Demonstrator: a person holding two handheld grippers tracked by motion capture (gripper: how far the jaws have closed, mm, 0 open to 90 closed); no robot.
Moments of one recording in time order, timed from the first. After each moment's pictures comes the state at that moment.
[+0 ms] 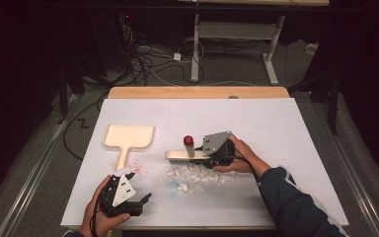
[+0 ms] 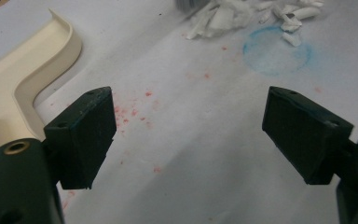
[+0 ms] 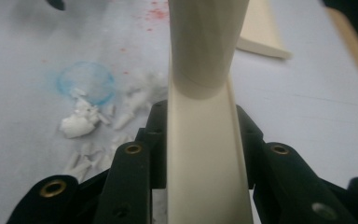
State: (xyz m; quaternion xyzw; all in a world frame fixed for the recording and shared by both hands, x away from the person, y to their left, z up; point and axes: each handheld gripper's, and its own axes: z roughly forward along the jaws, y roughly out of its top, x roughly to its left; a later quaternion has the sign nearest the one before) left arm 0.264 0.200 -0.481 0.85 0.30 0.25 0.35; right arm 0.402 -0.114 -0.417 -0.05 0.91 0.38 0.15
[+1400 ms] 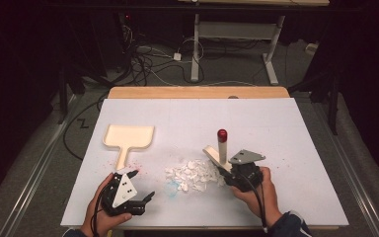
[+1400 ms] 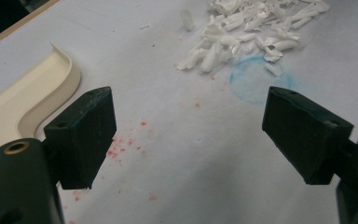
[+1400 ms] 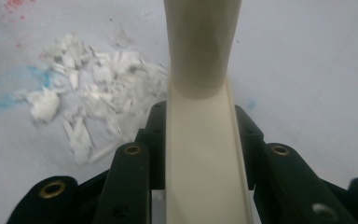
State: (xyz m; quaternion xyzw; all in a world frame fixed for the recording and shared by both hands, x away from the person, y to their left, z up) left arm 0.263 0.195 -0.471 0.85 0.27 0.26 0.38; right arm 0.324 -0.159 -0.431 0.37 0.84 0.34 0.21
